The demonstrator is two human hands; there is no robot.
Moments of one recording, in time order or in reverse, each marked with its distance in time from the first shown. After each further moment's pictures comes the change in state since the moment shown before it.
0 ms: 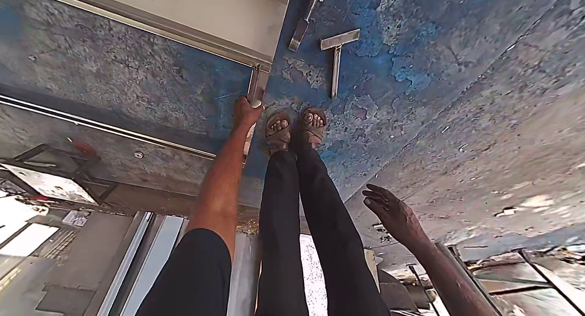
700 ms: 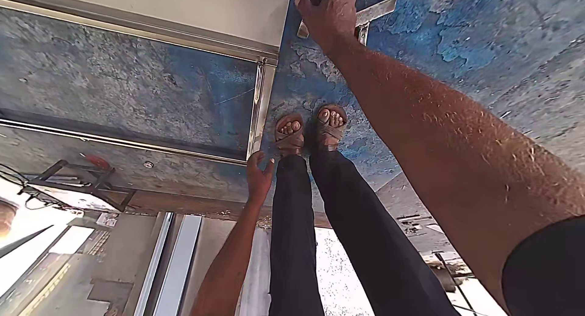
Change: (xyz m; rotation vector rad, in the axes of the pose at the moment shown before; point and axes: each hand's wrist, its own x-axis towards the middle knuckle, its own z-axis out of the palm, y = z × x) left_hand -0.110 -0.115 0.072 -0.342 0.071 0.106; right_hand 0.383 -0.342 0.028 -0.201 0.471 -0.188
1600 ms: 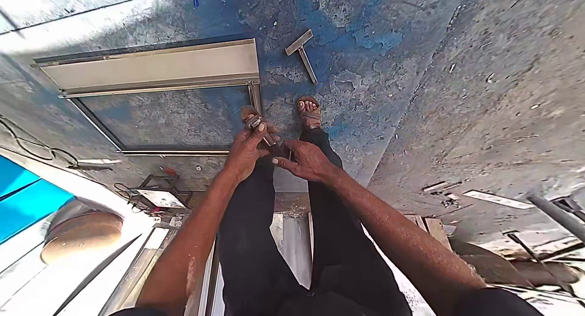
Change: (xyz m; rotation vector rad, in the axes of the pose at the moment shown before) left_hand -0.145 0.306 -0.127 -0.348 -0.546 -0.020; right_hand -0.377 0.064 -0.165 0.425 -0.522 -0.376
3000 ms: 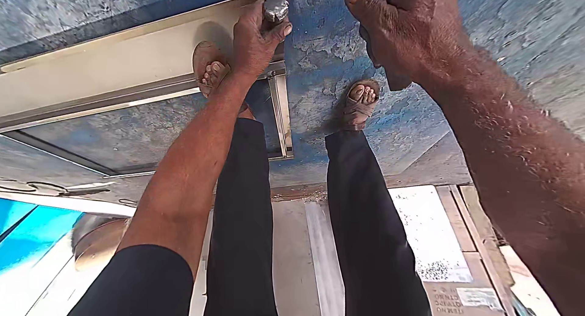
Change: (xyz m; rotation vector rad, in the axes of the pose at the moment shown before) left_hand 0.401 -0.010 -0.152 0.555 -0.091 0.637; right_hand 0.271 0.057 -0.100 -0.005 0.415 0.152
